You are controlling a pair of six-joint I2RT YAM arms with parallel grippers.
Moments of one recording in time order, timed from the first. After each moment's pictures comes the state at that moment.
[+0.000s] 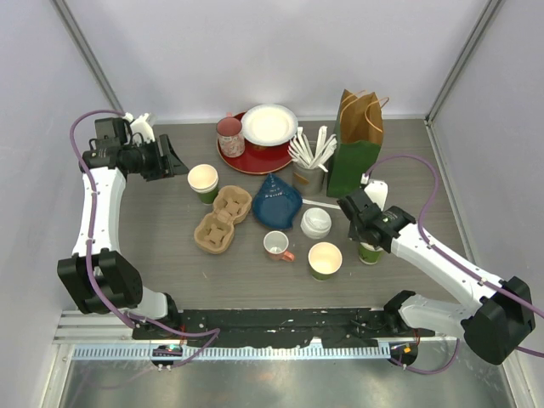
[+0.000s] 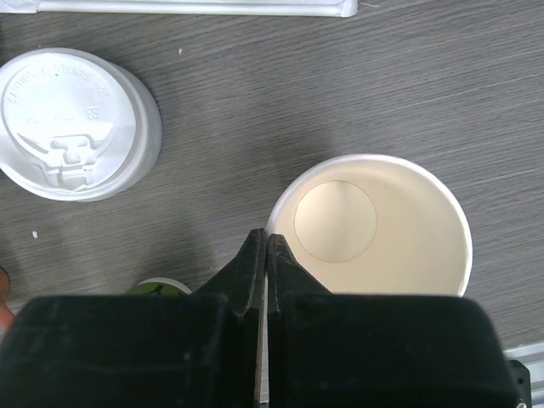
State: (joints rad) left arm 0.18 1.45 1.45 -0.87 0.60 -0.07; right arm 0.61 1.11 0.85 -0.84 0.50 0.70
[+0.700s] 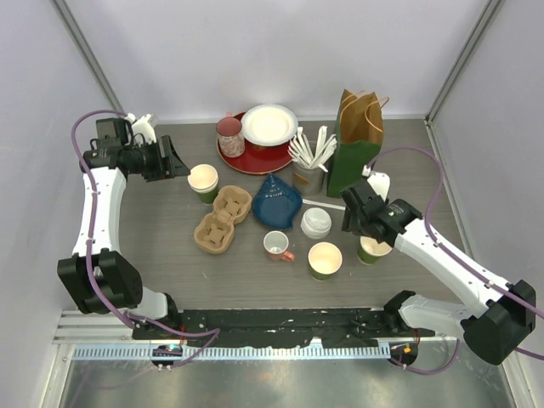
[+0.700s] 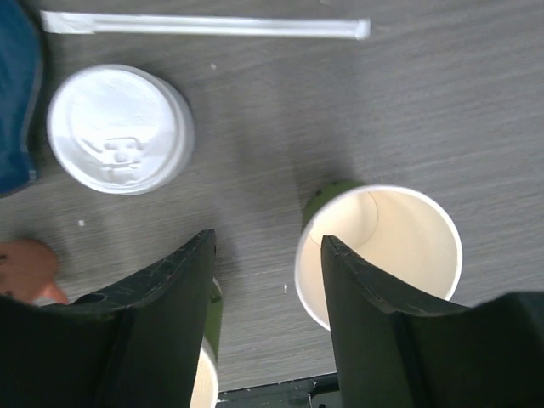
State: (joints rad) left arm 0.18 1.45 1.45 -0.89 0.61 -0.05; right arm 0.60 1.11 0.93 -0.90 0.47 0.70
